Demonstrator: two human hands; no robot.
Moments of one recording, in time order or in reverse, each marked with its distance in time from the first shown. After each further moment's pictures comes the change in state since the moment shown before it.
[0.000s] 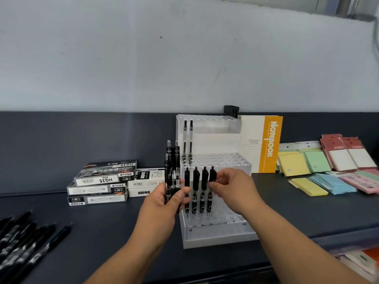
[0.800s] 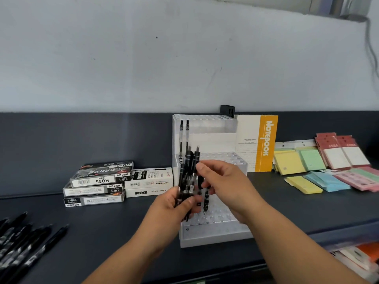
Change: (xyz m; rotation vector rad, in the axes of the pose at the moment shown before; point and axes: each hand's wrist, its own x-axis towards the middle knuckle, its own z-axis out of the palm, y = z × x) left_hand -0.004 0.003 0.008 0.094 -0.213 -0.039; right_hand -0.030 -0.039 -0.011 0.477 -0.143 -0.049
